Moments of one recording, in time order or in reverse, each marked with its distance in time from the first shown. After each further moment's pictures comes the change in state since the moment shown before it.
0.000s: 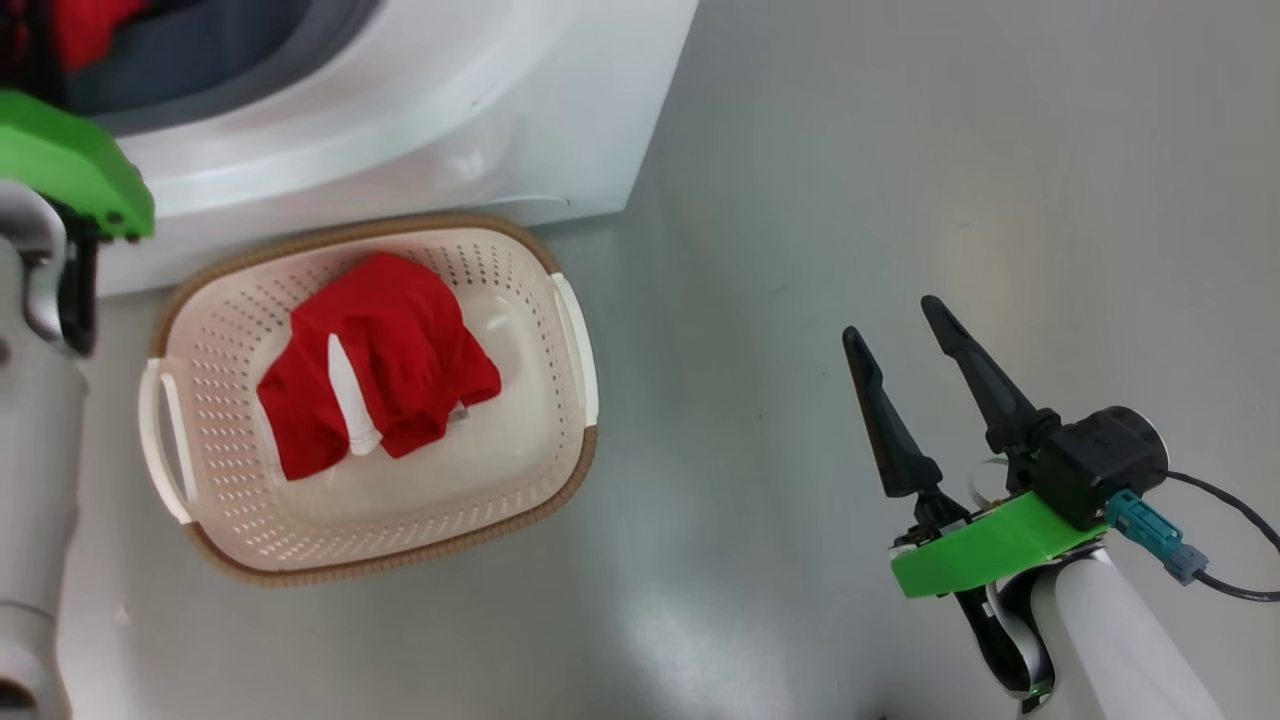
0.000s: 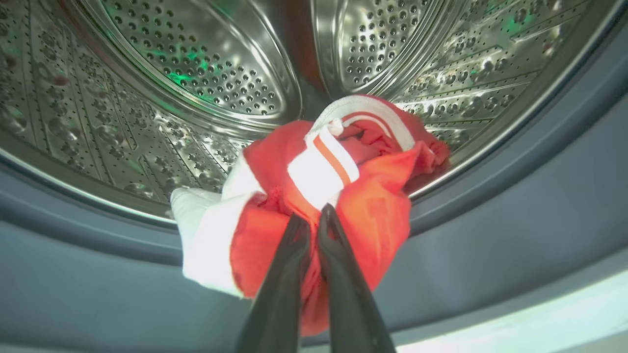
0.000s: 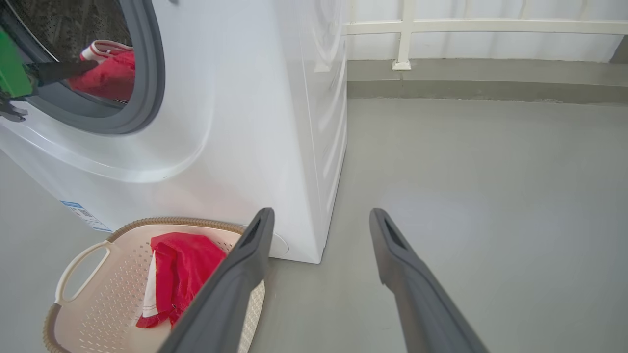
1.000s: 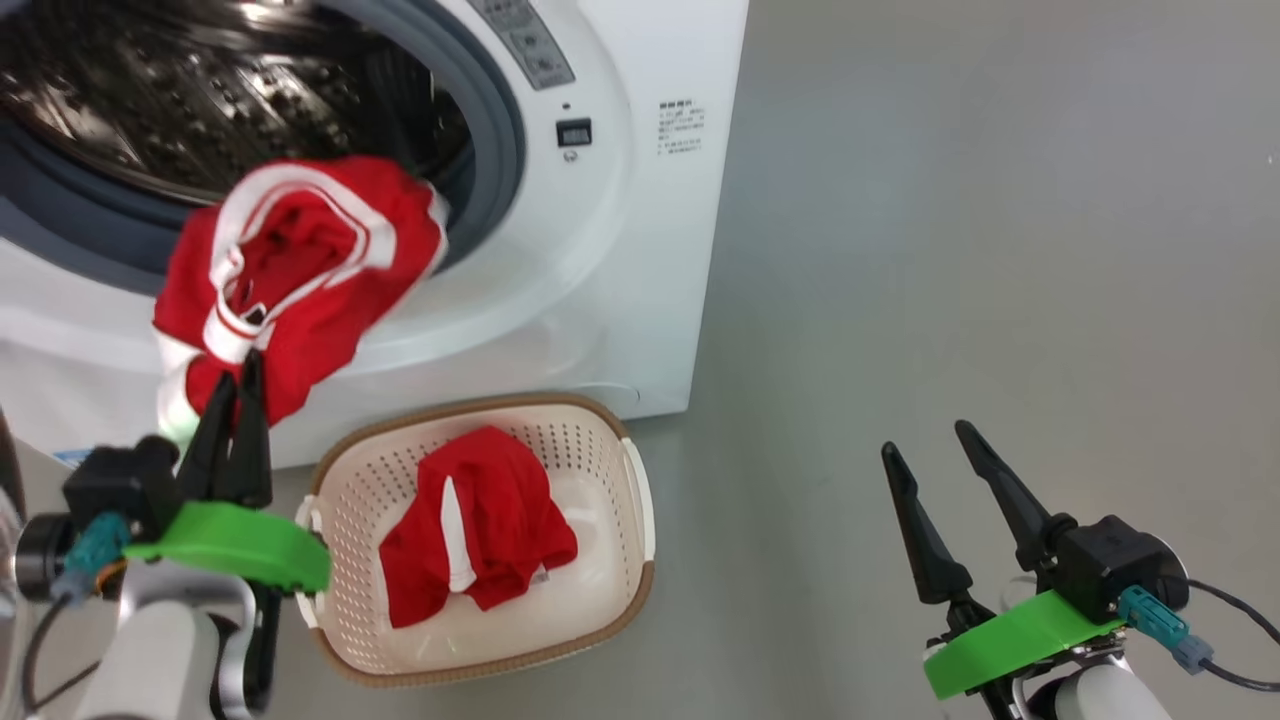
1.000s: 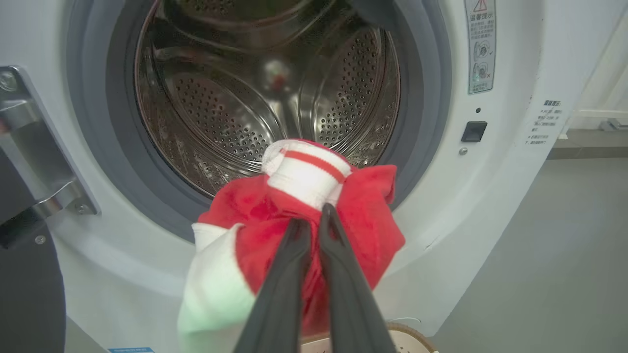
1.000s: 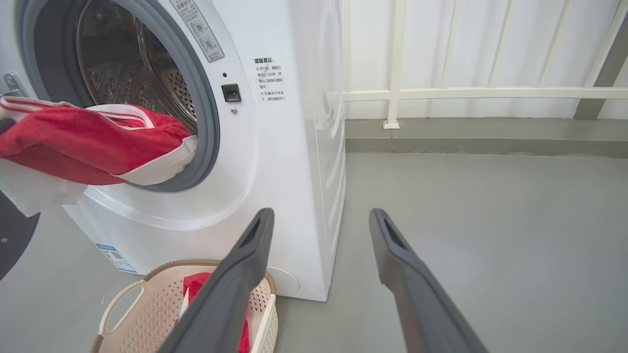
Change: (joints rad) left arm 0.770 -0.057 0.077 -0.668 -0.037 0.101 0.000; right arm 0.173 0.000 -0.050 0.032 0.004 0.000 0.000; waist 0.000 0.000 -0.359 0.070
